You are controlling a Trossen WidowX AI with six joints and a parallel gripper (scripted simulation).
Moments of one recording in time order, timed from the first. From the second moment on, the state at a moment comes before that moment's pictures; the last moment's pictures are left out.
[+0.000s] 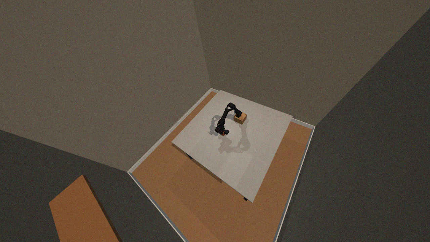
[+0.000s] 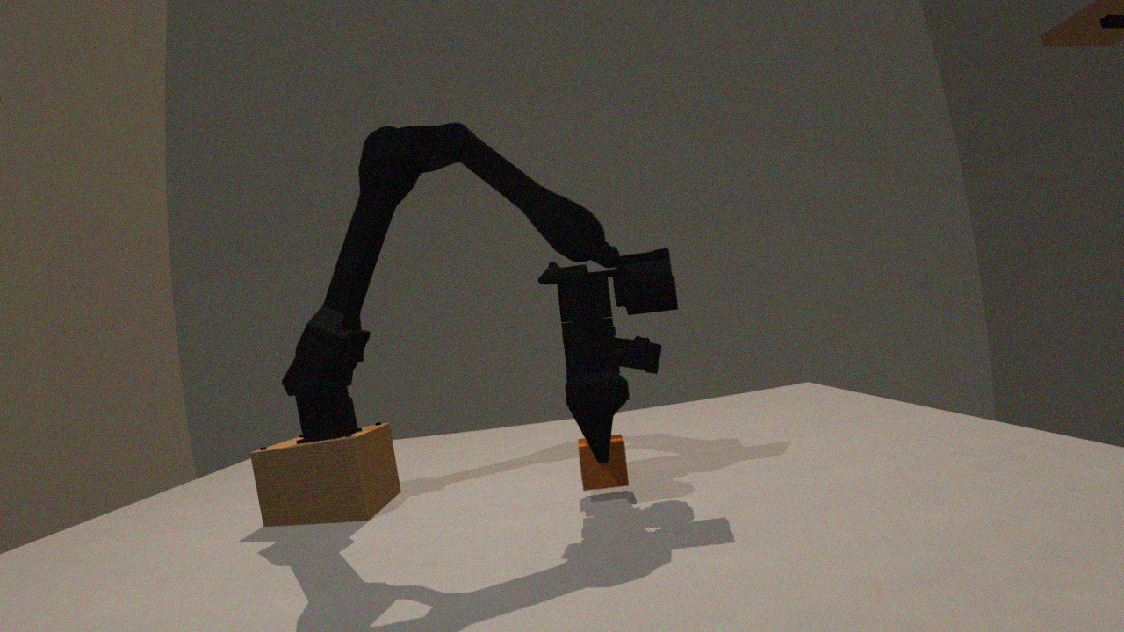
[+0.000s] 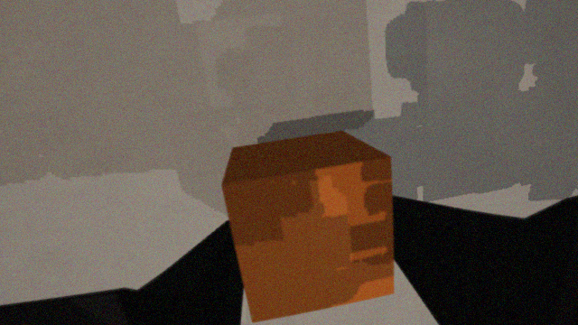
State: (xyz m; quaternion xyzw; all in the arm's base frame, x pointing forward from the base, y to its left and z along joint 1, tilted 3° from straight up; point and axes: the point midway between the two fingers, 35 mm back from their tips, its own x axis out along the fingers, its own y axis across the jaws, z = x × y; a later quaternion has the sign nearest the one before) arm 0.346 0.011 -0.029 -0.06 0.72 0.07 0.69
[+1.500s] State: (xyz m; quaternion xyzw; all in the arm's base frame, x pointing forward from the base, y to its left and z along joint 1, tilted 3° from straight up) arm 0.346 0.009 -0.028 -0.04 0.52 0.08 0.85
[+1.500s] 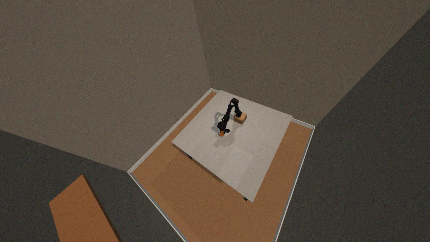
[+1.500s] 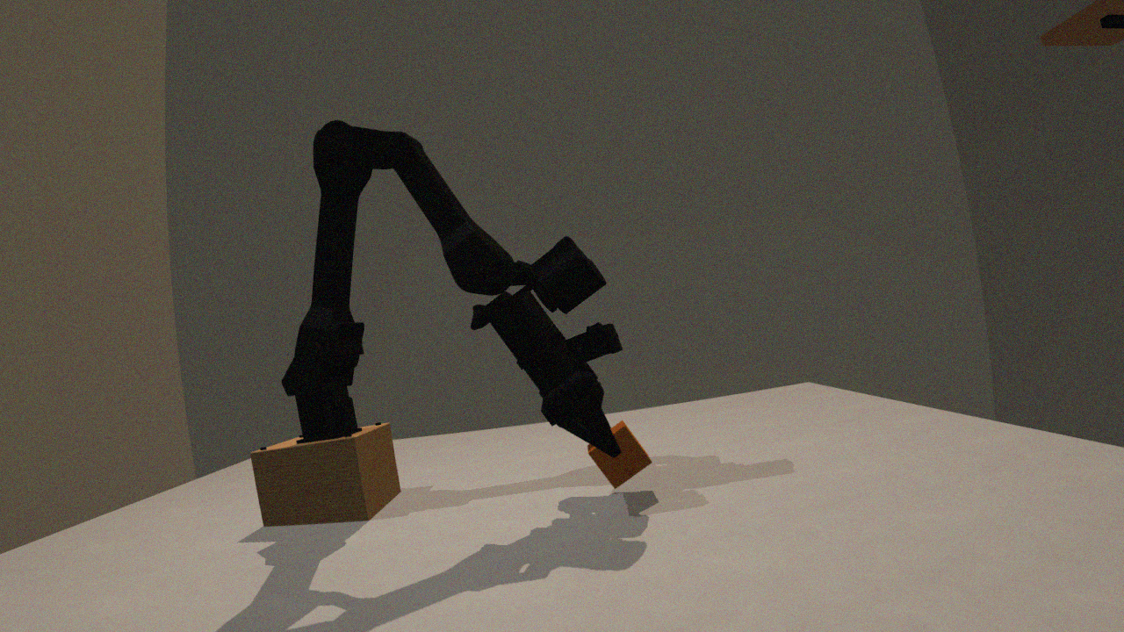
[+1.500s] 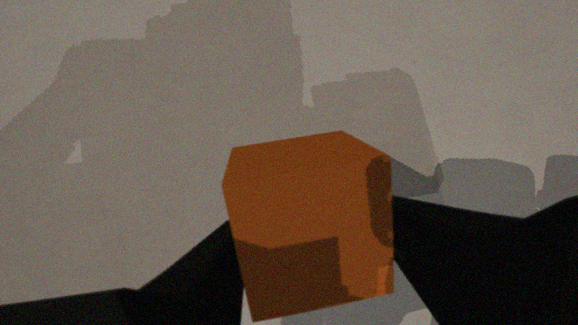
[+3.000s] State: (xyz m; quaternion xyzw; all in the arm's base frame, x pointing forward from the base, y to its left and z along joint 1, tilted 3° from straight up) arm 0.344 0.008 -0.056 -0.02 0.28 0.09 0.96
